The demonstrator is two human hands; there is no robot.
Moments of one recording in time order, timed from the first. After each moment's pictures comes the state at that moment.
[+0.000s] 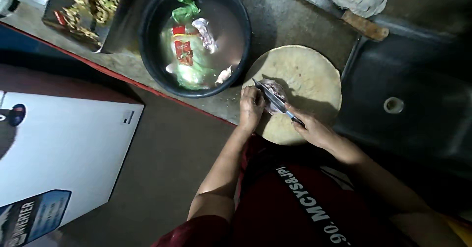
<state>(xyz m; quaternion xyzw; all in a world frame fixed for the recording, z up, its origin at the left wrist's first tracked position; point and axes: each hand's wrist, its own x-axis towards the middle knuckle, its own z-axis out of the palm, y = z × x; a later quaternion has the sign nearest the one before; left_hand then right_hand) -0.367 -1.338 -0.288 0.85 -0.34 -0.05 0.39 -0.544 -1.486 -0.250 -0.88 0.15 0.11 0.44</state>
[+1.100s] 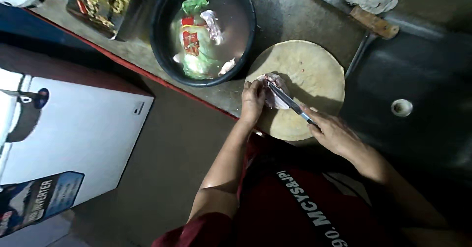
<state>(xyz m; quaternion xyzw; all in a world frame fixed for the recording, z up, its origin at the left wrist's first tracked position) -0.375 -1.341 -0.274 0.88 -0.27 -0.13 0.37 -0.582 -1.502 -0.220 -0.91 0.15 0.15 0.35</state>
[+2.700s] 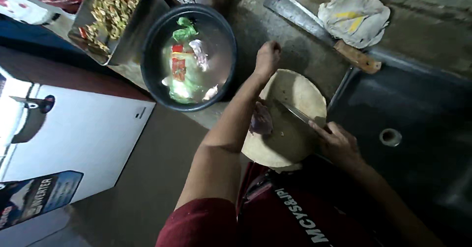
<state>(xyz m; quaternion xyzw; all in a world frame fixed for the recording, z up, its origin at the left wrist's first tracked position) -0.266 -1.545 -0.262 0.88 -0.29 -0.25 0.30 -0.607 -1.603 -0.292 -0.95 0.13 0.00 0.27</state>
